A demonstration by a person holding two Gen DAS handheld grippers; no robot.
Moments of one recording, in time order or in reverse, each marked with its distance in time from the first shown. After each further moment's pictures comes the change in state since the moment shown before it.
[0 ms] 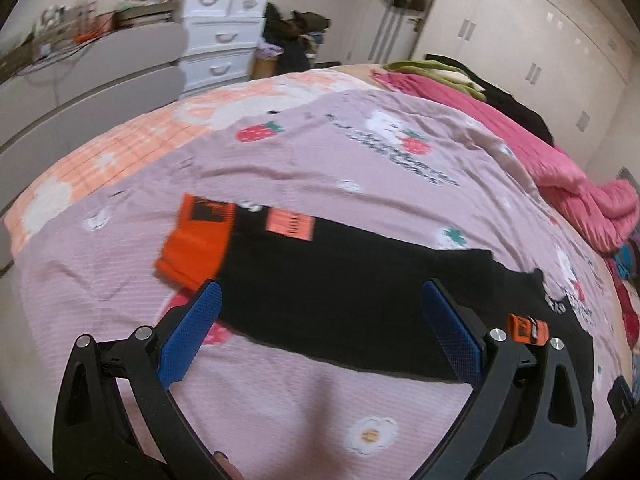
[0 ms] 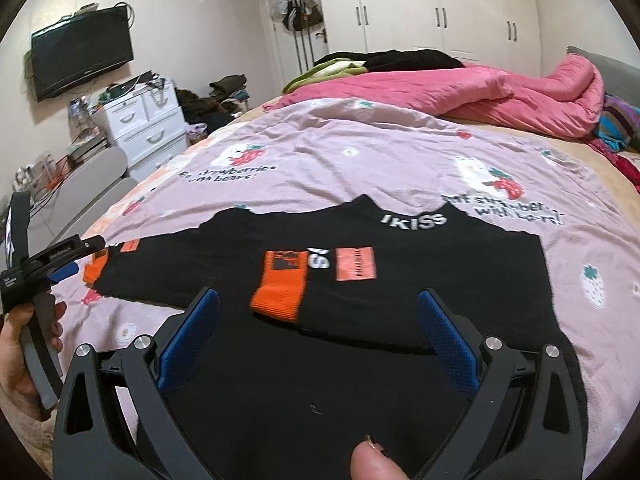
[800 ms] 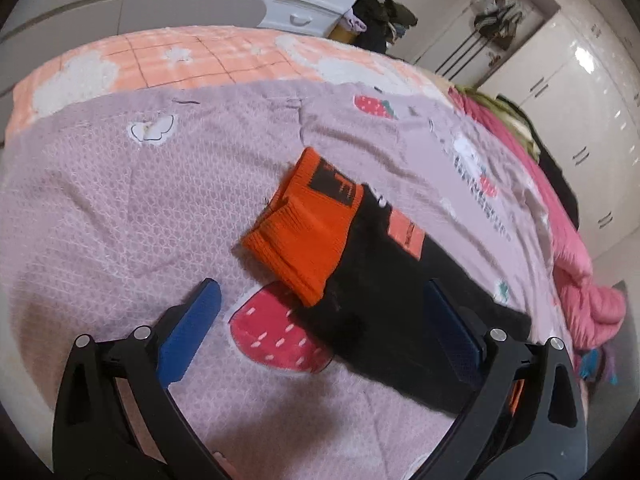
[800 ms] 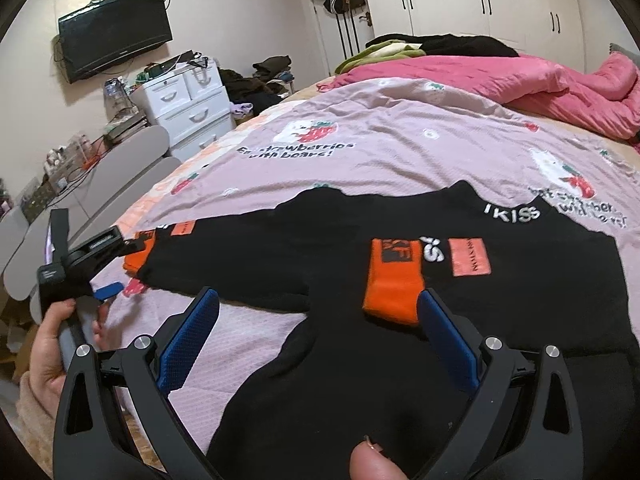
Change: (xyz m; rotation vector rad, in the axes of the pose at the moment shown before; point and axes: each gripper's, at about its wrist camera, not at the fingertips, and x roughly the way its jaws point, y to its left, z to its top) left arm 0.037 0.094 -0.004 -0.372 0.072 -0.027; right arm 0.036 0.072 -0.006 -0.018 0.063 0.148
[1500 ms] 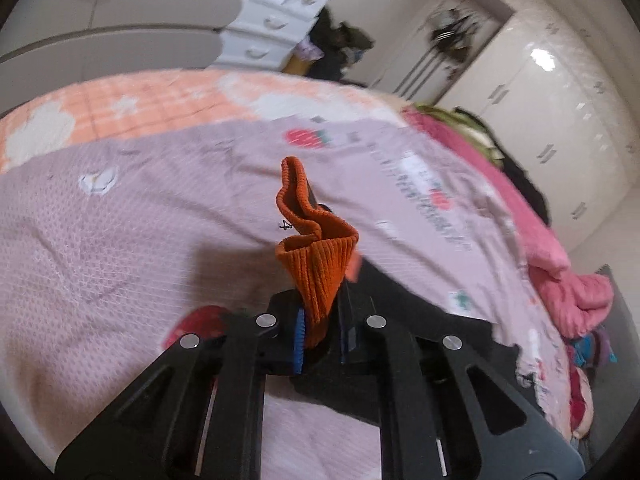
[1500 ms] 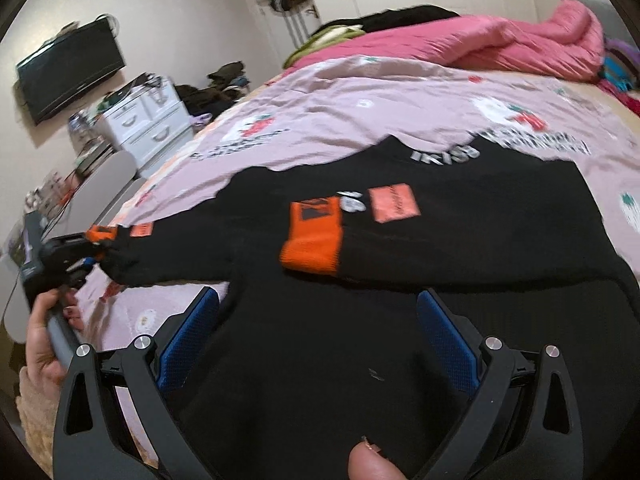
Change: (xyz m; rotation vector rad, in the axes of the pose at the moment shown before) left arm -0.026 -0.039 -0.006 0.109 -0.119 -0.120; right arm -0.027 -0.072 -0.040 0.192 0.007 -0.081
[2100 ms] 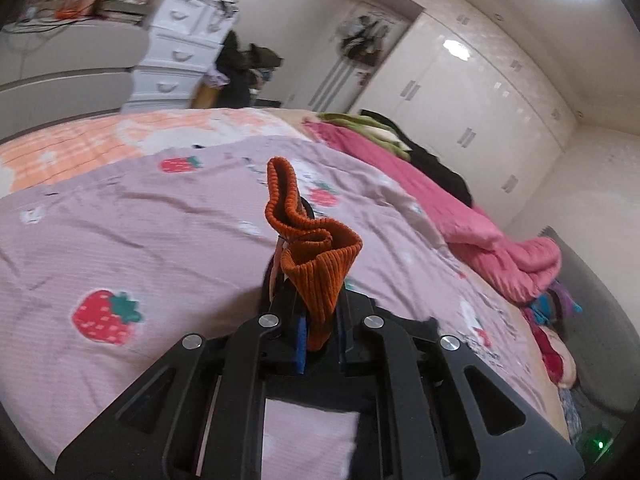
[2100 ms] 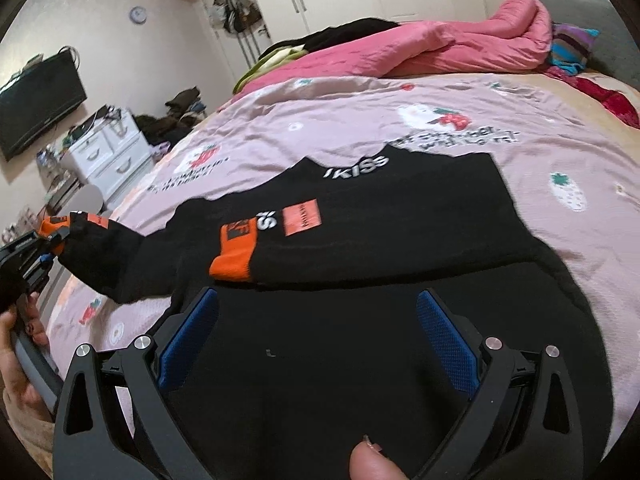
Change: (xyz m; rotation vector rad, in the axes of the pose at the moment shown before) left arm -0.043 -0.094 -0.030 0.167 -0.055 -0.249; right arm -0.055 -0.053 -0.001 0.093 -0.081 -0.124
